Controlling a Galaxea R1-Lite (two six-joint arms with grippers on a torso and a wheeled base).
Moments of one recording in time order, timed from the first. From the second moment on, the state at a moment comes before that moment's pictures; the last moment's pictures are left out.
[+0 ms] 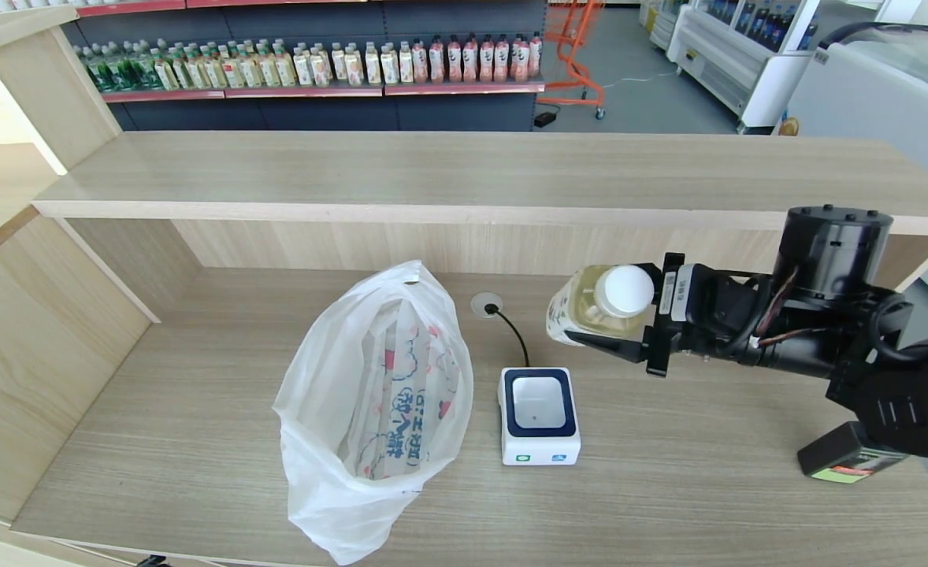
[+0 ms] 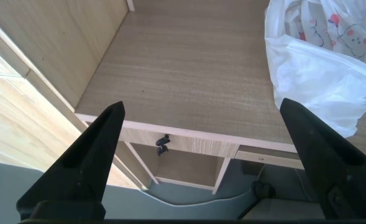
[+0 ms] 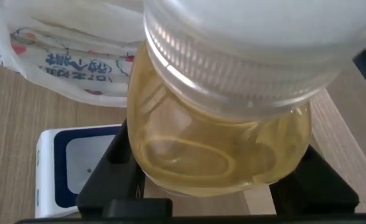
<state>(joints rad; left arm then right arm) 0.00 0.00 0.00 0.05 0.13 0.01 0.37 1.75 -0.82 -0.83 0.70 -1.01</state>
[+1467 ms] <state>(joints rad) 0.00 0.00 0.00 0.05 0.13 0.01 0.26 1.95 -0.76 -0.76 1.11 -1.45</state>
